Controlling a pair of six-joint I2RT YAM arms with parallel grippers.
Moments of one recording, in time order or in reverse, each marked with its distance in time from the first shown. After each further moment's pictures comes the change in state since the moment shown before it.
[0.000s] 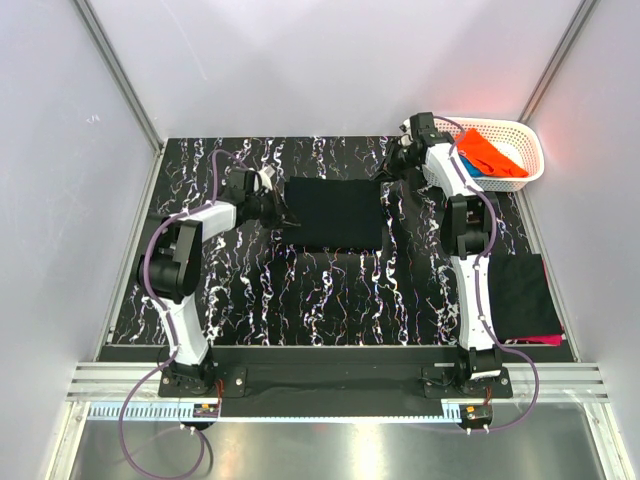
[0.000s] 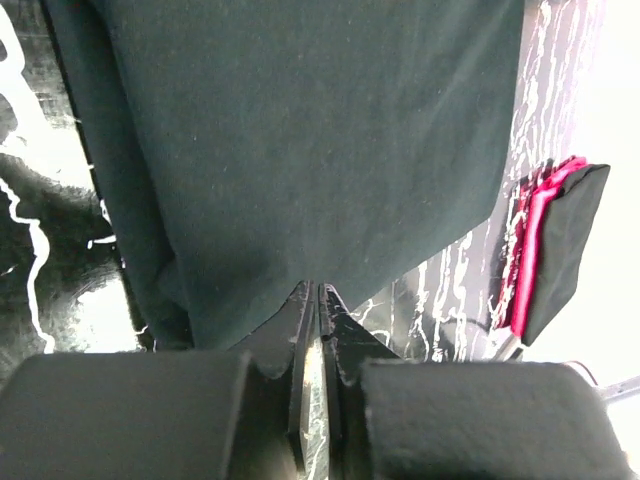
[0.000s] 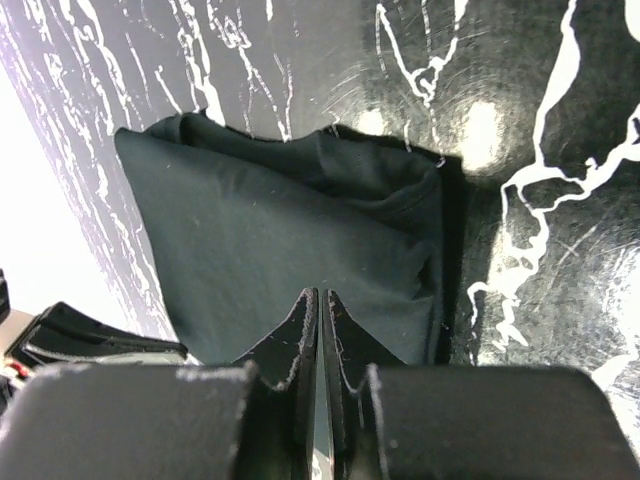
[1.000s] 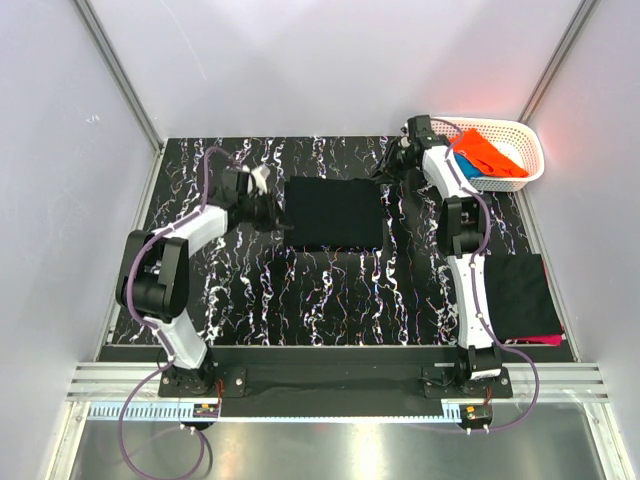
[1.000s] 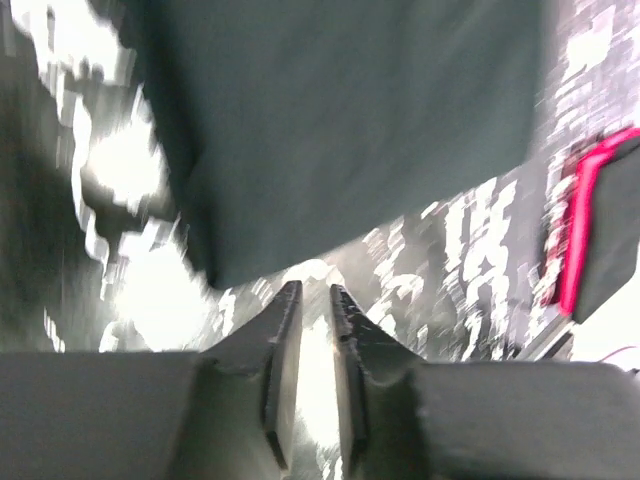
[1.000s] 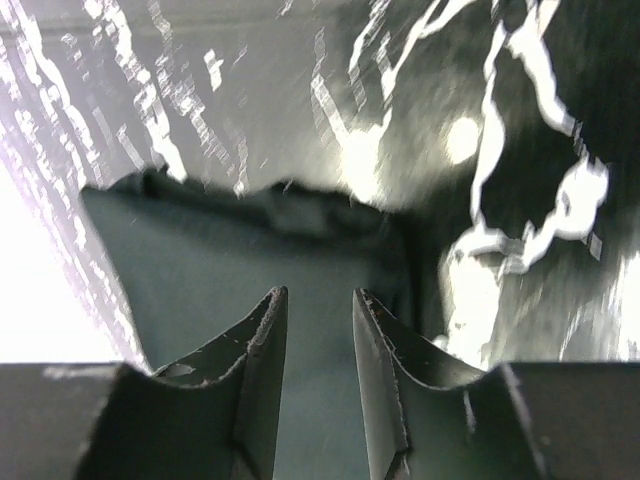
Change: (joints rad) left arm 0.003 -0.173 -0.106 -0.111 -0.077 0.115; right arm 0.001 0.110 0.103 0.027 0.078 0.043
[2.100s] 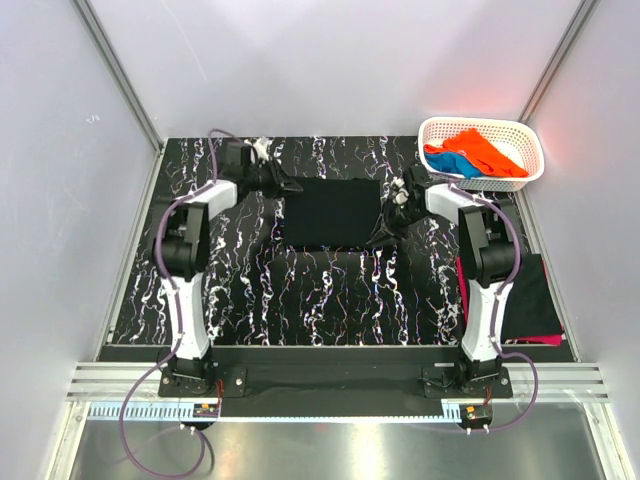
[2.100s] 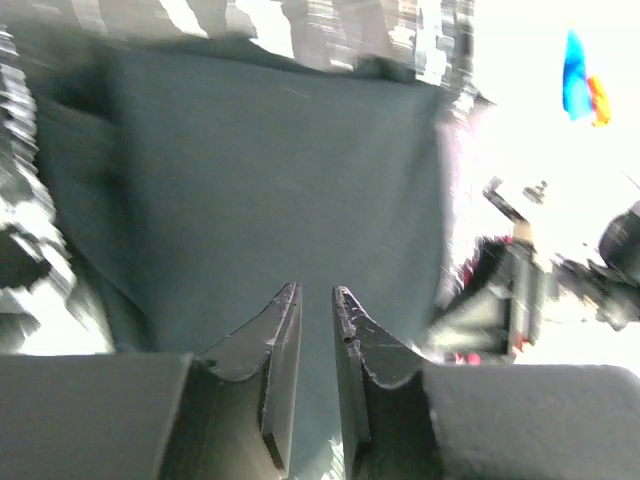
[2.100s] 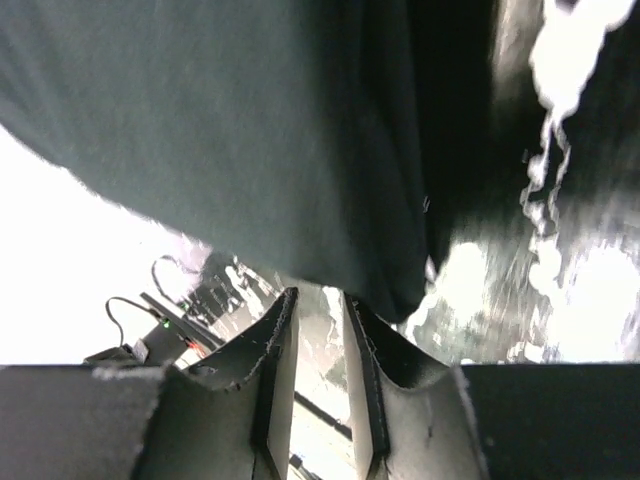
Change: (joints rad) left arm 0.056 0.427 0.441 0.200 0.158 -0.221; right arm 0.082 -0.601 -1.081 0.181 -0.107 -0.064
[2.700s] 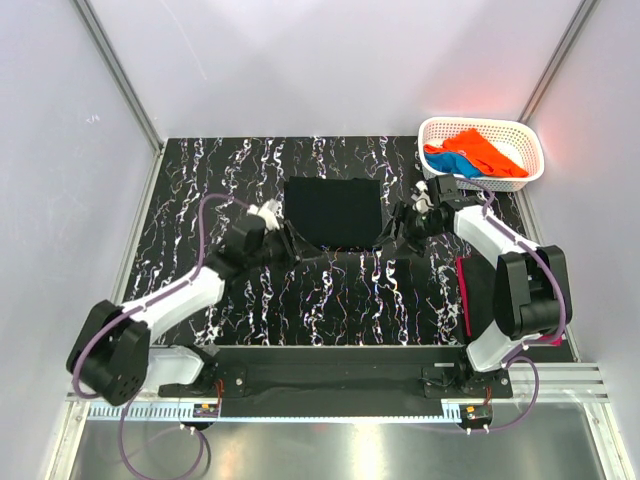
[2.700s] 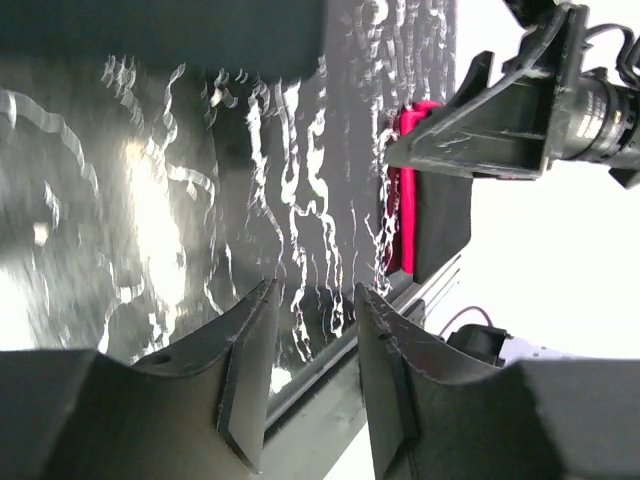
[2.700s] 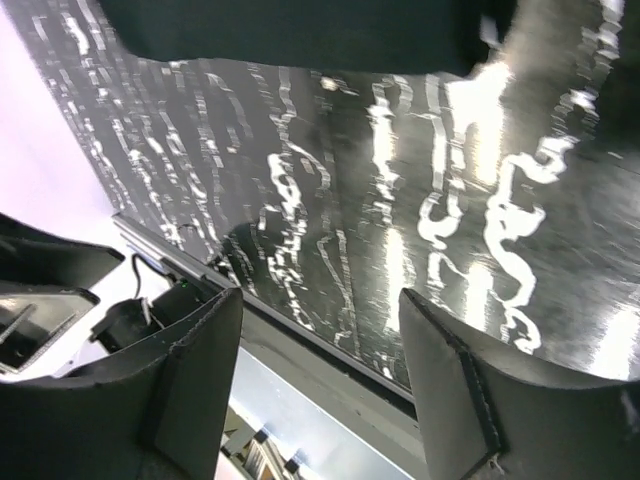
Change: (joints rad) left arm -0.367 -0.892 -0.824 0.079 -0.302 -0.267; right arm -0.026 -0.452 -0.310 0.026 -0.016 0.035
